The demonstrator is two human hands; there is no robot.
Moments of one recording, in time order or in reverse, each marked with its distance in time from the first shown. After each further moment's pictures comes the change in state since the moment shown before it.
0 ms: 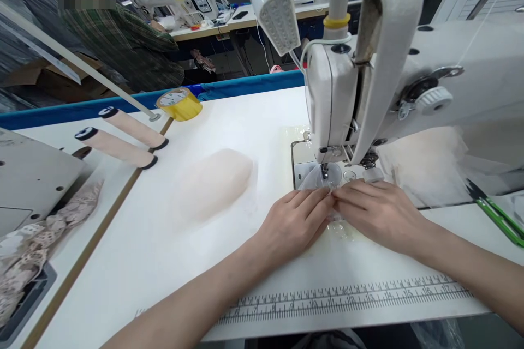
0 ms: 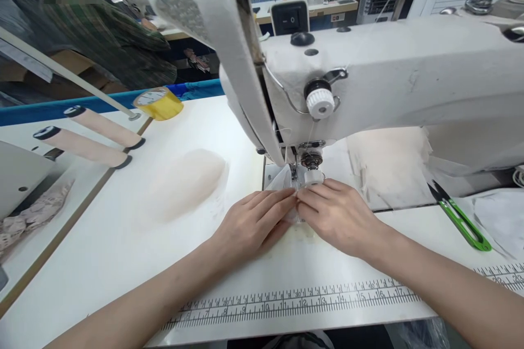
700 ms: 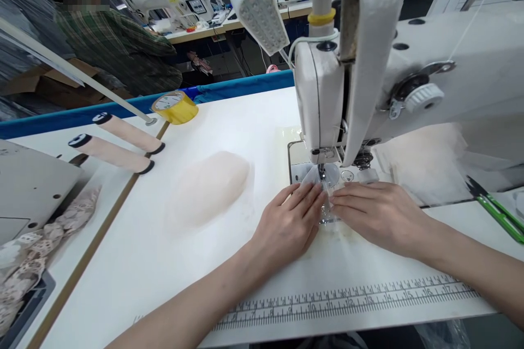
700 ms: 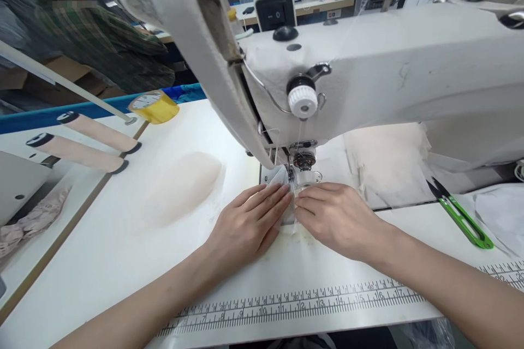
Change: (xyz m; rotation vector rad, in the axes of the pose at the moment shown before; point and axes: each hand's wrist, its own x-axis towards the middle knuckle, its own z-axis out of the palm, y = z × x) left_hand -0.003 -0.003 0.001 0.147 -0.093 0.026; right_hand 0.000 0.002 -0.004 0.083 0.000 -0.014
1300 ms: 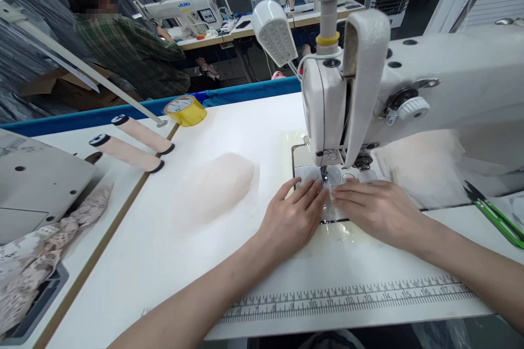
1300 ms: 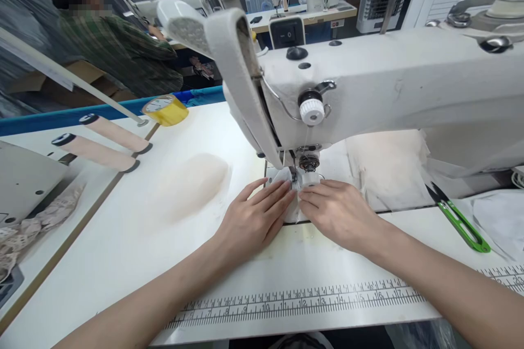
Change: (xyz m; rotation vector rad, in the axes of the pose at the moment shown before) left_hand 0.004 -0.001 0.001 0.039 0.028 -0.035; right_hand -0.001 0.006 0.005 -0.082 0.004 -0.006
